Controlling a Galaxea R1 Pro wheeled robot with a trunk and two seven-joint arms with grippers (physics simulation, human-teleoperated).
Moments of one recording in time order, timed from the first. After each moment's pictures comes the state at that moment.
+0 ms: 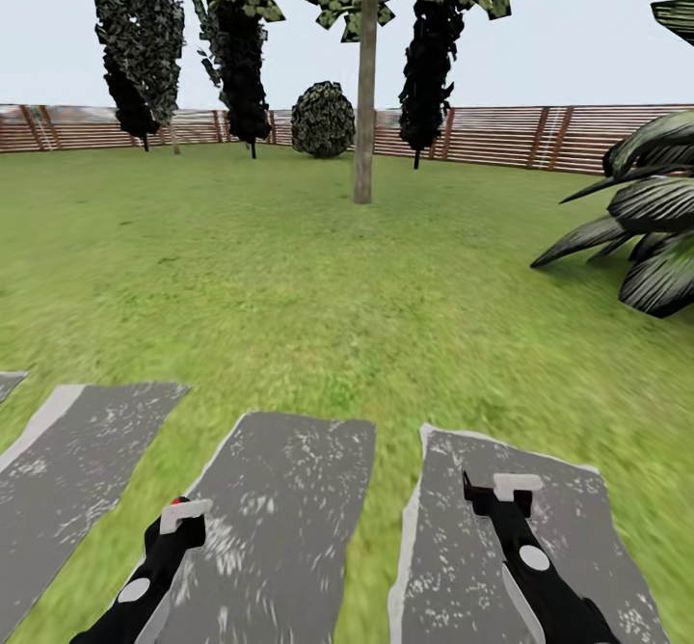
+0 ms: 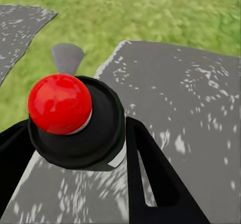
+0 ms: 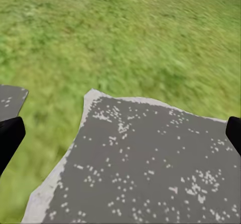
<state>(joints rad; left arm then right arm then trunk) -0.44 0.10 0.13 -0.44 0.03 -0.34 0.00 -0.44 -0.08 0.00 -0.64 0.01 -0.26 -0.12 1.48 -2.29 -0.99</state>
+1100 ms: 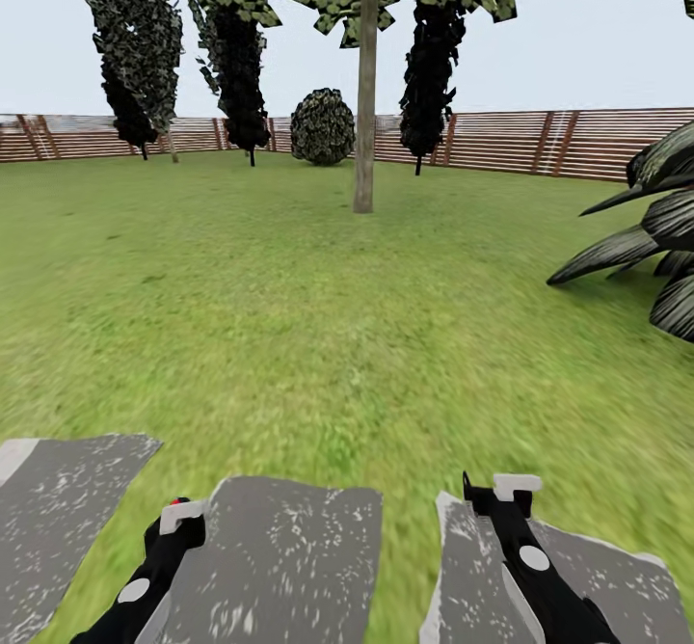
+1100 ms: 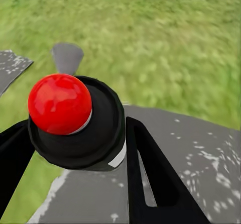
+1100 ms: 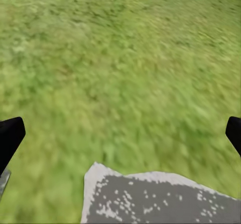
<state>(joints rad) -0.44 0.10 0.13 -0.44 0.03 -0.34 0.00 -0.44 -0.08 0.00 -0.64 0.01 -0.26 -0.12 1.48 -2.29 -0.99</state>
